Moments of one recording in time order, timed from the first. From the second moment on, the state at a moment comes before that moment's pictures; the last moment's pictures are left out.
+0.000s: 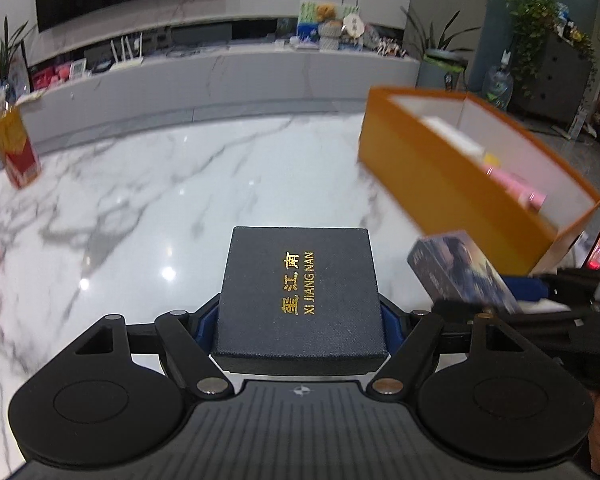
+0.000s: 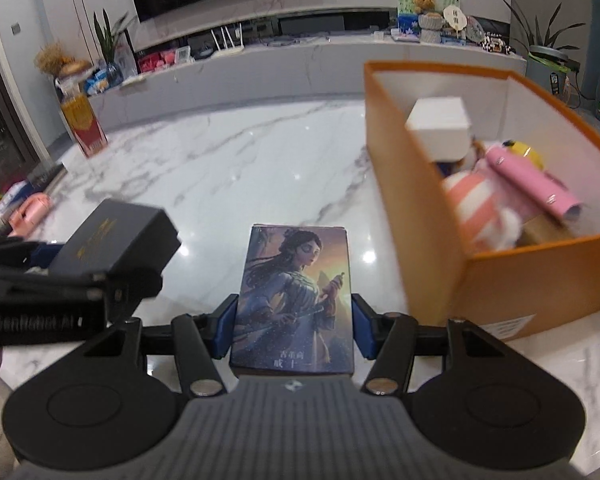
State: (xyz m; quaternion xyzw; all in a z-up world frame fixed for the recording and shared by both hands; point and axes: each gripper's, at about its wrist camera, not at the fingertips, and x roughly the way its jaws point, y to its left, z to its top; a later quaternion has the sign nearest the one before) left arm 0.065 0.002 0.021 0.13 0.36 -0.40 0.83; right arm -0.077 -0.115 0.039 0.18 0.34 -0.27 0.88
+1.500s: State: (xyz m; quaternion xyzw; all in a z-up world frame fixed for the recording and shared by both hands) left arm 0.052 -0.276 0.040 0.23 0.32 -0.50 0.77; right arm -0.131 -0.299 0.079 0.14 0.34 -0.37 0.85
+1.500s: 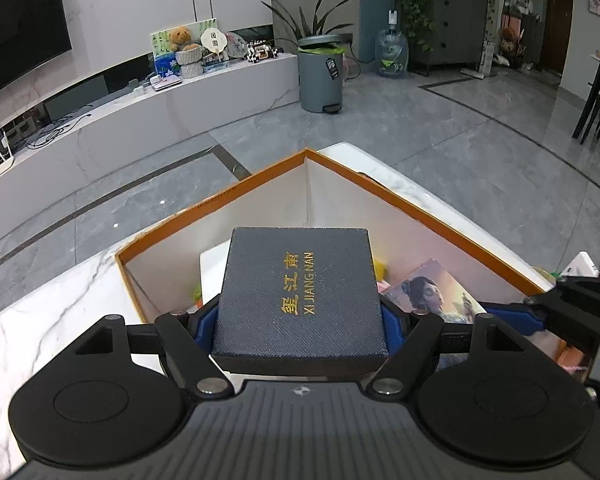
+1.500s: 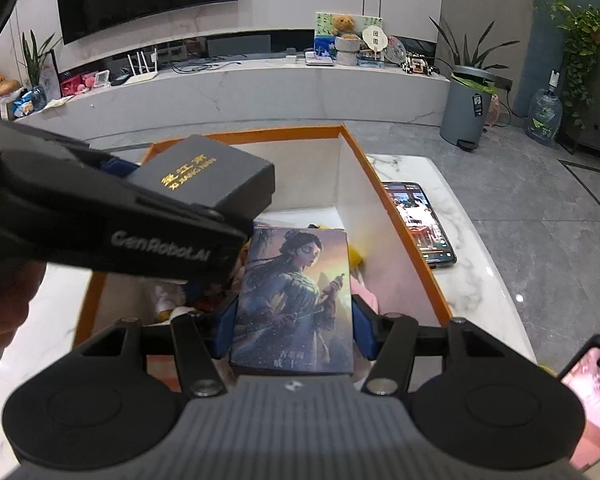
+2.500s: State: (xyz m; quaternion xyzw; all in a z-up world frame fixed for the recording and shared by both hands) left arm 0.076 -0.330 0.013 0.29 0.34 -0.49 0.75; right arm -0.106 -0.341 0.063 0.13 0.37 -0.37 0.84
